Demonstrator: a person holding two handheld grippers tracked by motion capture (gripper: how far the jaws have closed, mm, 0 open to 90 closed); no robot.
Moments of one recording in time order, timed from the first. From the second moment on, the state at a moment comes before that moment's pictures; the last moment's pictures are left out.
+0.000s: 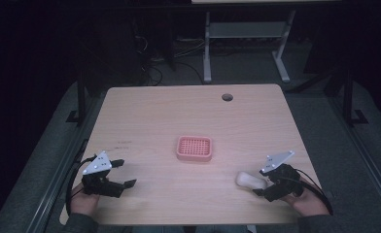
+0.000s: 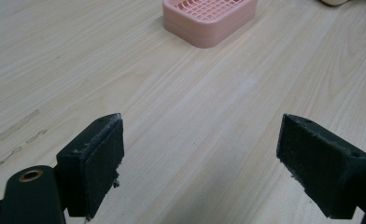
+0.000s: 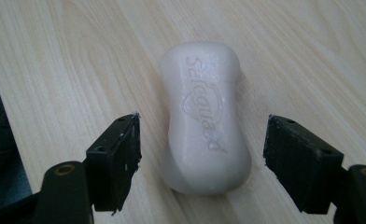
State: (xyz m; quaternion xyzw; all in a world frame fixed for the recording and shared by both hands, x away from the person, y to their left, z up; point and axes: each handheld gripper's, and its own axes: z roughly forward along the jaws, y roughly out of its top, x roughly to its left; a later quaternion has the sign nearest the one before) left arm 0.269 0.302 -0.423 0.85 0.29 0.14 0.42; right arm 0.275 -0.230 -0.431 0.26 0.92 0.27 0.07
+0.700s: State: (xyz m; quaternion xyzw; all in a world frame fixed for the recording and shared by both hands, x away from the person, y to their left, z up) left arm 0.269 0.303 -0.422 0.85 0.29 0.15 0.41; right arm 0.291 -0.208 -0.446 0.23 0.94 0.25 0.06
